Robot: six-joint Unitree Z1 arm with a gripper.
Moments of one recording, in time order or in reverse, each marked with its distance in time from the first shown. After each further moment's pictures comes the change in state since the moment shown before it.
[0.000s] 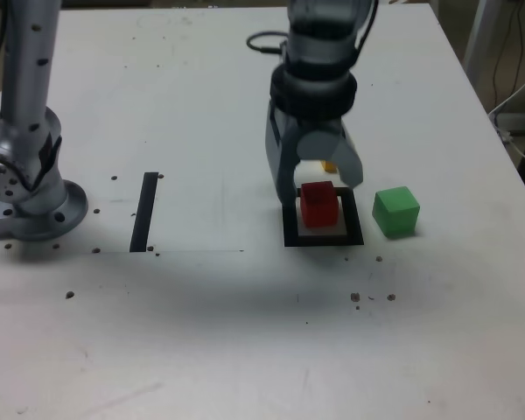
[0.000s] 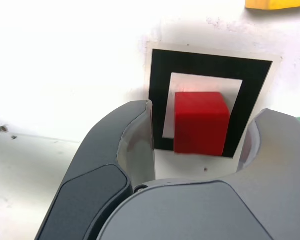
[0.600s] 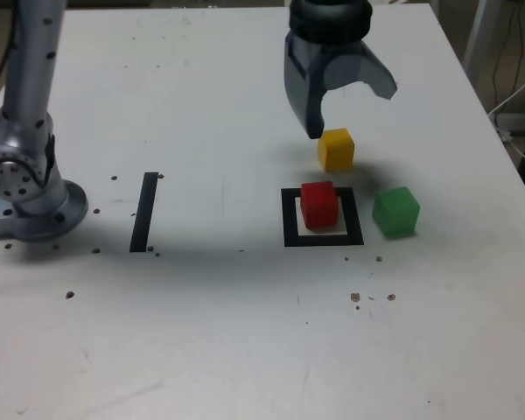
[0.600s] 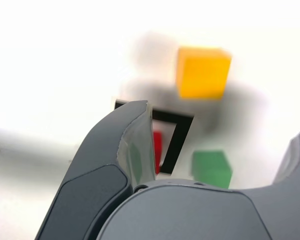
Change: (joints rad) arm 0.232 0.061 -0.212 0.101 0.026 0.088
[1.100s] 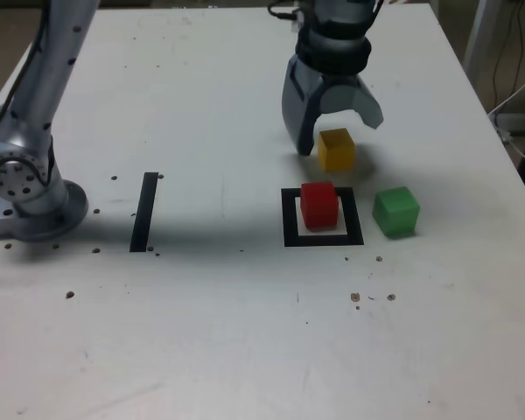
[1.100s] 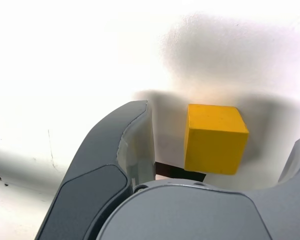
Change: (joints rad) arm 0.054 0.131 0.001 -0.009 0.019 0.088
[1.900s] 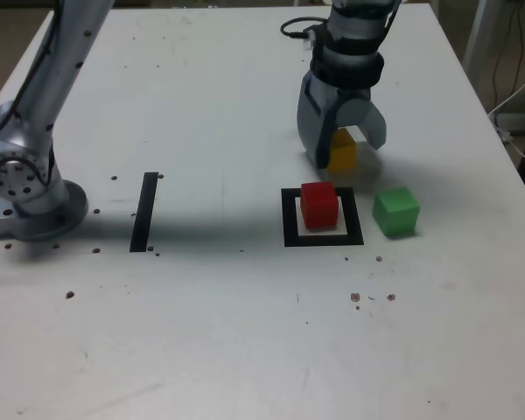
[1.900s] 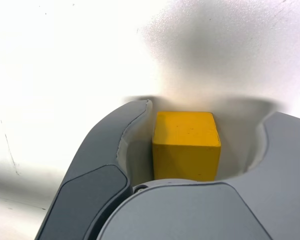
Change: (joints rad) arm 0.009 0.057 -0.016 -0.068 -0.037 -0.013
